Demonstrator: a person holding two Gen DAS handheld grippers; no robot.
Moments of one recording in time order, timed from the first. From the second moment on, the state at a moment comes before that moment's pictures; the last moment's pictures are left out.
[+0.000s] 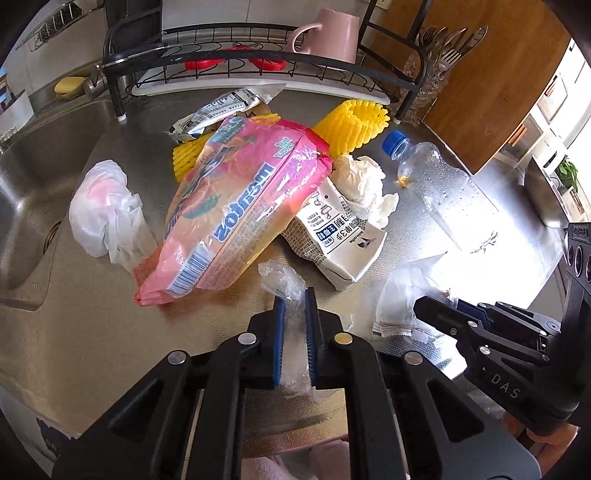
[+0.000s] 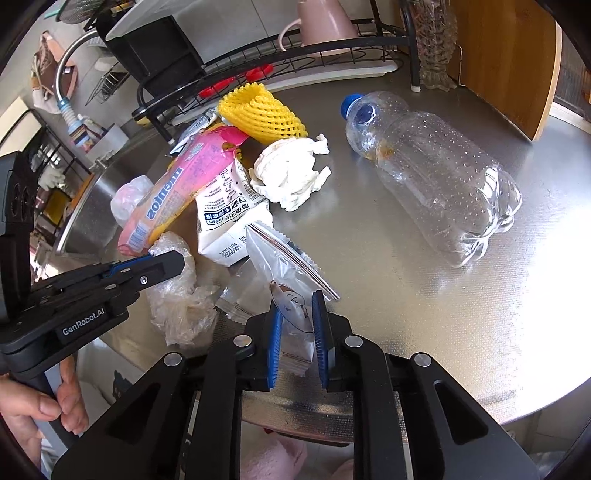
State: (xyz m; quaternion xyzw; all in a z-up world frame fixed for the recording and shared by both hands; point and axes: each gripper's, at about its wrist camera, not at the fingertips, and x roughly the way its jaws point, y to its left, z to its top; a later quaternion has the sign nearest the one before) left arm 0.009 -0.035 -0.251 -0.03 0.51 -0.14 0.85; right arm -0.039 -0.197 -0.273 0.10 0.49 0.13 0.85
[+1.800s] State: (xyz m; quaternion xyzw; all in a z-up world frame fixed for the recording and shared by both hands) left arm -0.151 -0.017 -0.470 -0.03 0.62 -0.13 0.77; right arm -0.148 -0.186 -0.480 0.17 0.63 0.08 0.75
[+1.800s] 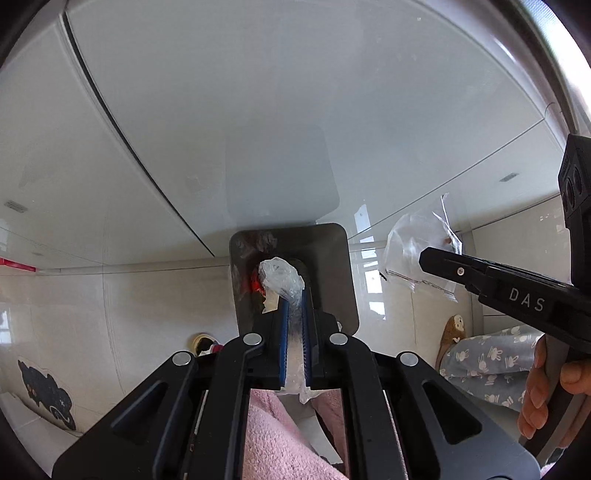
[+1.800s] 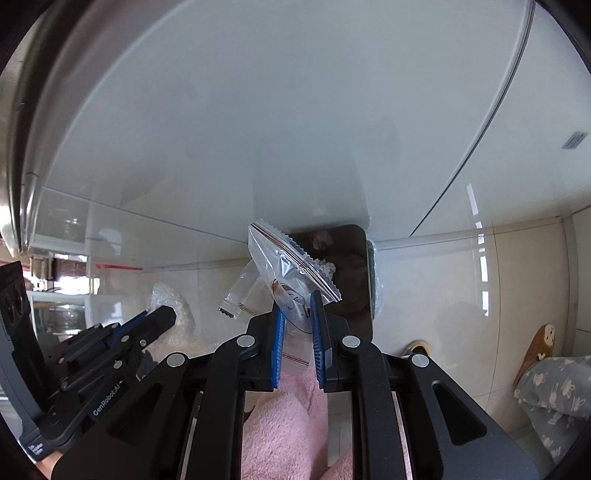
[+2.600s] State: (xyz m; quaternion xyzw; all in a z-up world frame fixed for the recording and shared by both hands) left arm -0.138 -0.036 -0.528 -0.01 0.64 -0.14 0.75; right arm -0.127 -0.182 -0.535 0.21 0.65 0.06 0.73
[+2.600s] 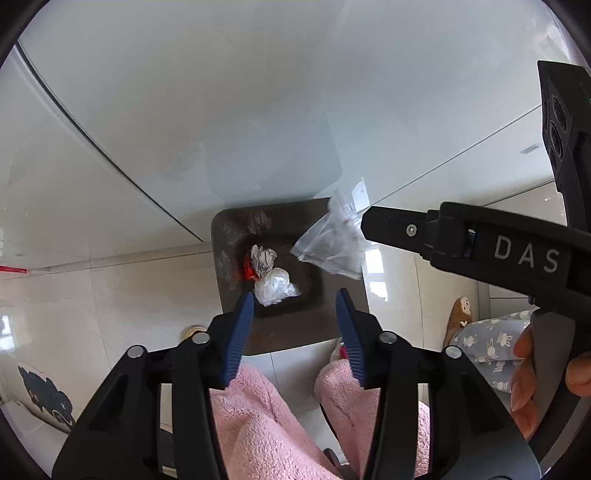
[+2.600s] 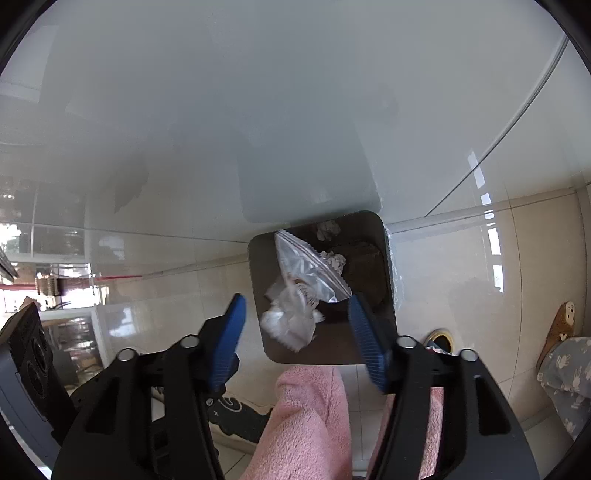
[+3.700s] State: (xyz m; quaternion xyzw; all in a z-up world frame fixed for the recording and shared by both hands) left arm -0.135 0.029 -0.273 -0.02 0.50 -0.06 0.87; right arm -0.135 -0.192 -0.277 0.08 0.48 0.12 0.86
